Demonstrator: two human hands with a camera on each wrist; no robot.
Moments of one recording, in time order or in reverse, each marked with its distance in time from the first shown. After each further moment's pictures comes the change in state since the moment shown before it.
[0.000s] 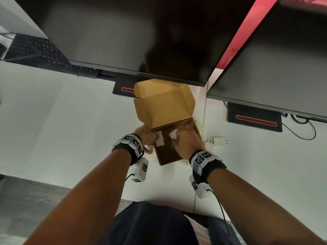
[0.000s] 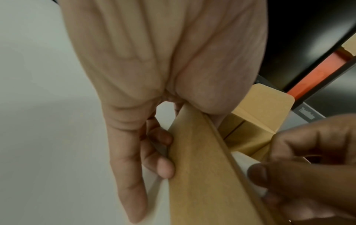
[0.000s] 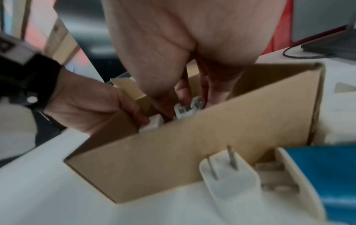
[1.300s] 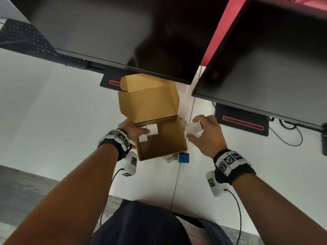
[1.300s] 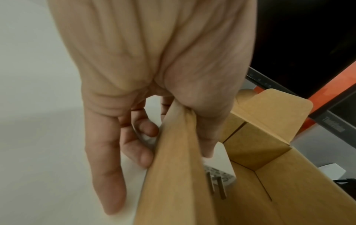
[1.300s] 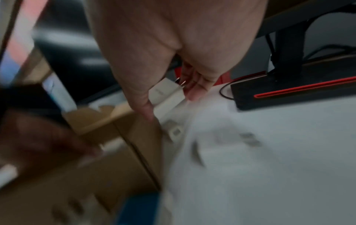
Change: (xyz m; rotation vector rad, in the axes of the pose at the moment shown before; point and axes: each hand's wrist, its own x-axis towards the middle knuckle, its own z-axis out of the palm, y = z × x) left_hand 0.008 0.001 0.017 -0.027 0.152 -0.034; right_hand -0.018 0.103 -0.075 0.213 0.108 -0.032
